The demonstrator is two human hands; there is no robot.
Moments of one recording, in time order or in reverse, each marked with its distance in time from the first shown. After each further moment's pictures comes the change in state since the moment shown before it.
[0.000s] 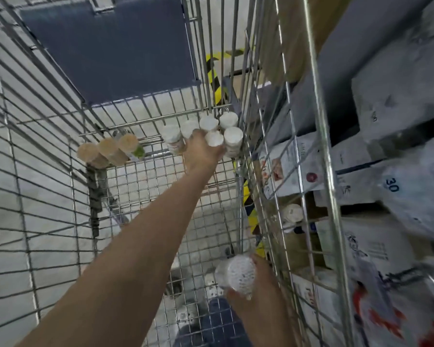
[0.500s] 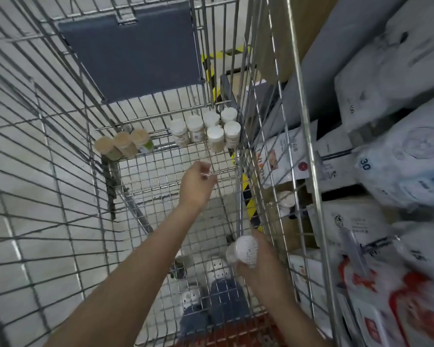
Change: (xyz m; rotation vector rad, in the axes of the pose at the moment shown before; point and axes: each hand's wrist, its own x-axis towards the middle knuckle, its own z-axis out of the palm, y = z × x) left_hand -0.110 -0.031 -0.065 -0.159 -0.244 -0.015; right_hand -0.022 -0.009 -0.008 -0.117 0.045 -0.052
